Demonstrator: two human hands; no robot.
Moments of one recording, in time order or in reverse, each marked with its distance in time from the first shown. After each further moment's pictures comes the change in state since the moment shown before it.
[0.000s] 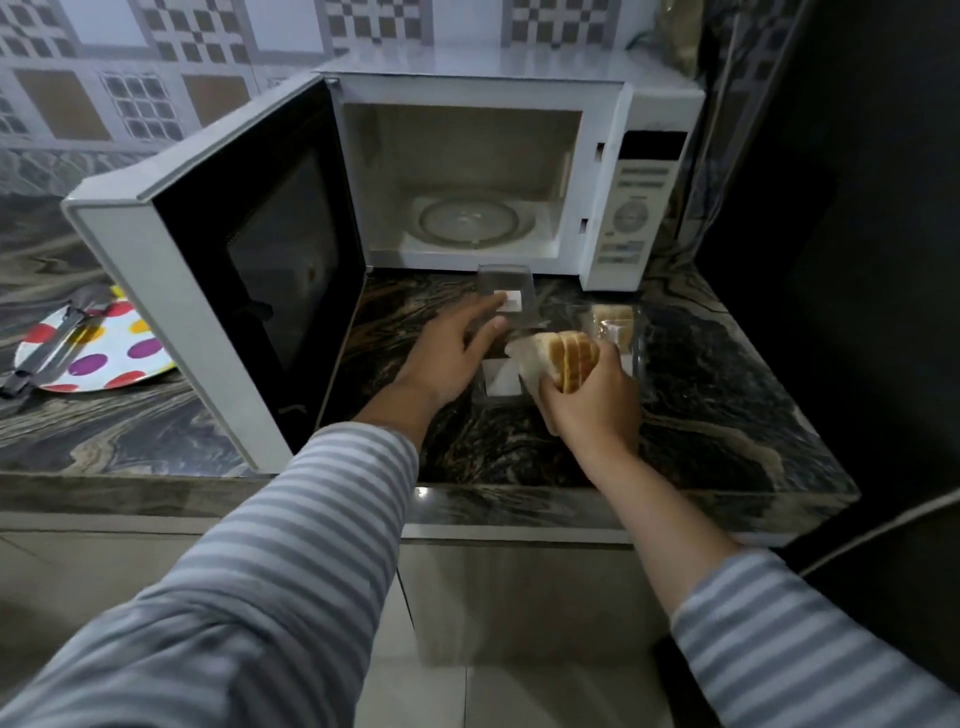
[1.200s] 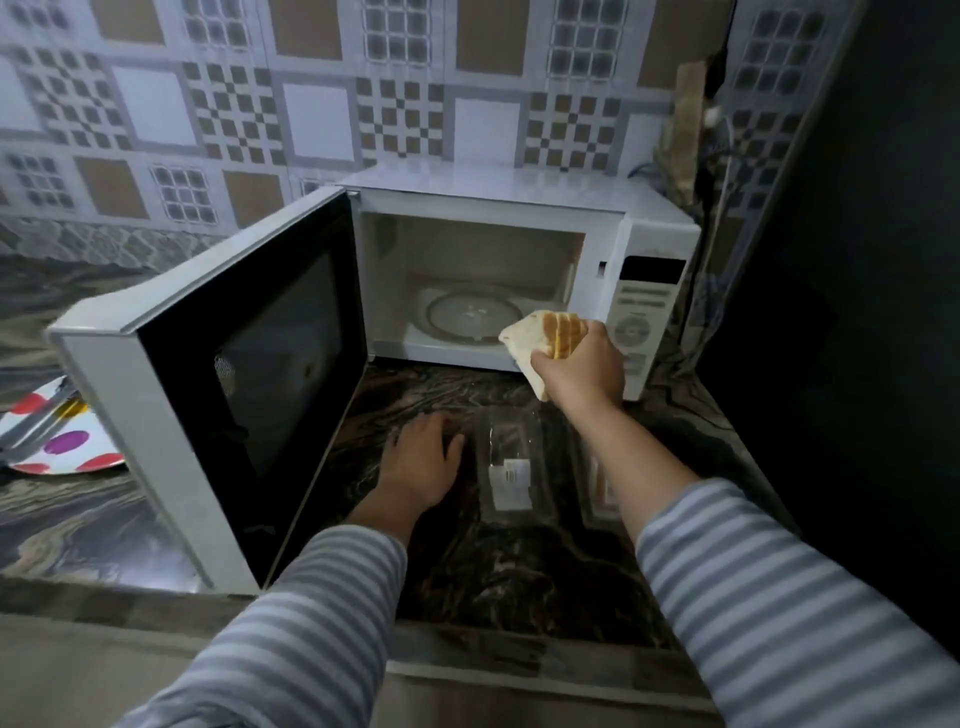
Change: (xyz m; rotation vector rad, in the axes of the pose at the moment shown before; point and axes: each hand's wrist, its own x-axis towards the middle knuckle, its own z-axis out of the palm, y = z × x) left_hand 0.023 -0.035 0.015 0.400 -0.008 -0.380; right_hand 0.120 -0.076 -0.007 0.049 -0.015 -0.060
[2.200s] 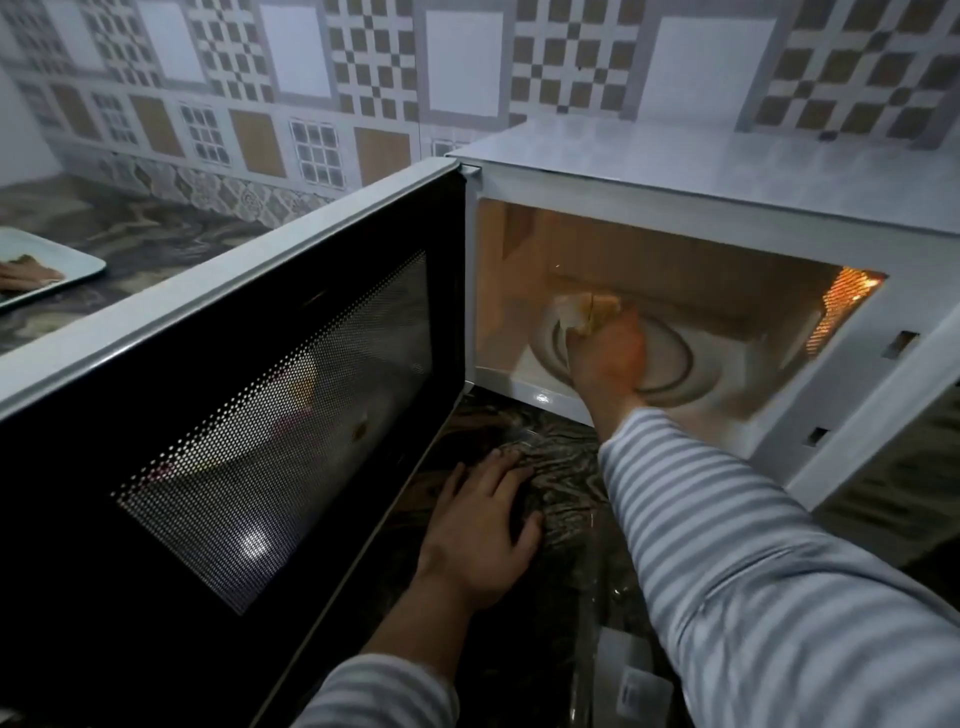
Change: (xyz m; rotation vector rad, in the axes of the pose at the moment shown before) left_hand 0.072 -0.050 0.029 0.170 0.139 0.014; right_hand 0.175 -0.045 0.223 0.014 -0.169 -0.083
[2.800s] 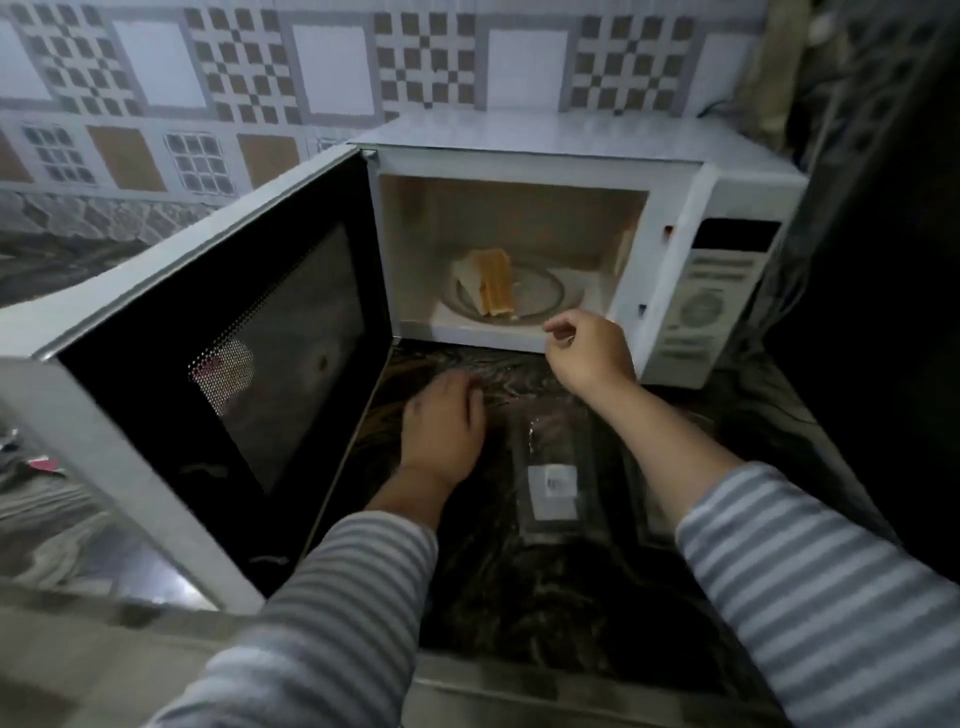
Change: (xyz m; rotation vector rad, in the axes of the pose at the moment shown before) left_hand -0.021 0.035 -0.044 -0.223 0.150 0.073; right_hand -0.140 0.045 -0.131 -0.134 -0.060 -0.182
